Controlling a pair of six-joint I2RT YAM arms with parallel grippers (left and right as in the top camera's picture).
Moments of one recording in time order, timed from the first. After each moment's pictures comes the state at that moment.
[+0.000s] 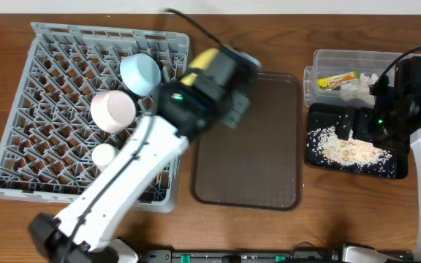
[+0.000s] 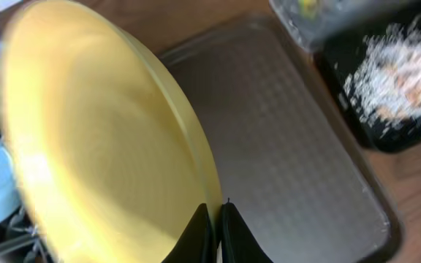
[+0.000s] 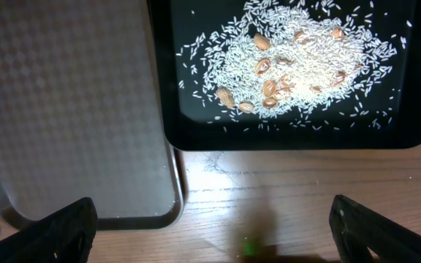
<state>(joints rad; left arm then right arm) -0.65 1.60 1.66 -1.00 -0.03 -0.08 -0.13 1.42 1.43 -1.38 -0.11 0.12</state>
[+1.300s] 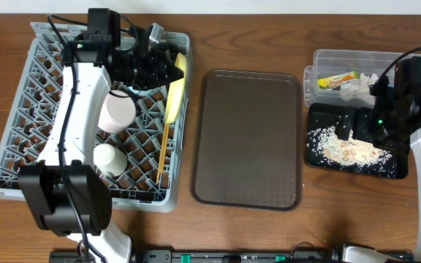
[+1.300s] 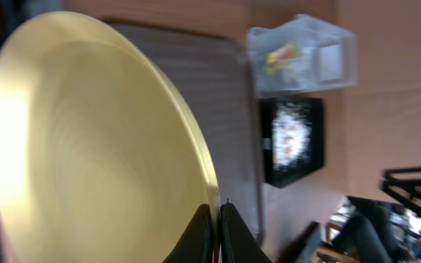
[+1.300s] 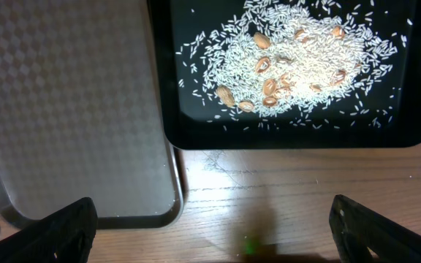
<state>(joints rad) -0.01 1.83 1.66 -1.00 0.82 -0.13 -0.13 1.42 1.43 -1.38 -0.11 0.12</state>
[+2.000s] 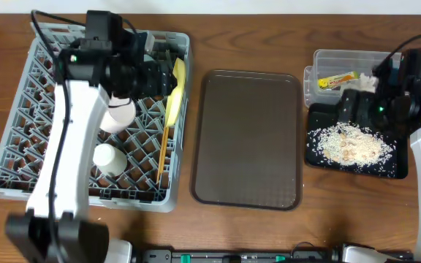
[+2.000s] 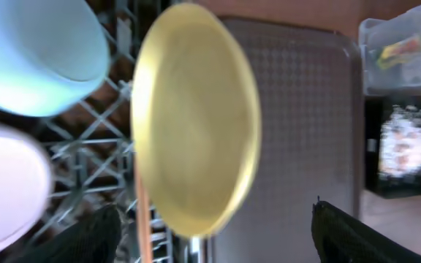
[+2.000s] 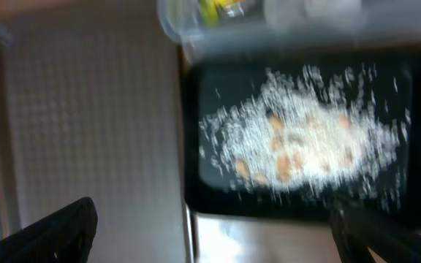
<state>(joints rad) -0.09 1.63 1.66 -1.14 0.33 -0.12 -0.13 1.42 1.43 -1.16 -0.16 0.10</state>
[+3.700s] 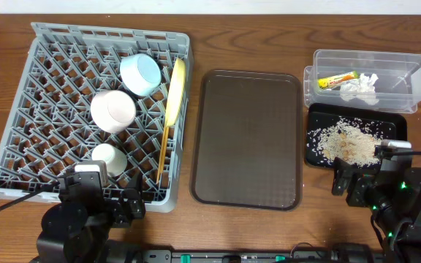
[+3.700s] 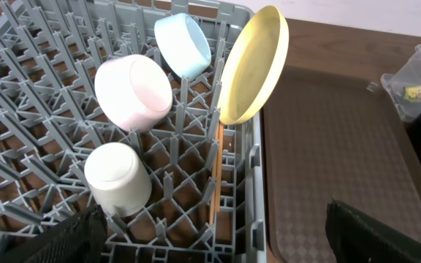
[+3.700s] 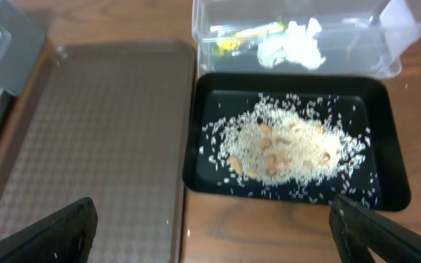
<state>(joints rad) -0.20 0.38 0.90 -1.07 -0.06 -0.24 -0.06 0.55 0.87 -1.00 -0.08 0.09</state>
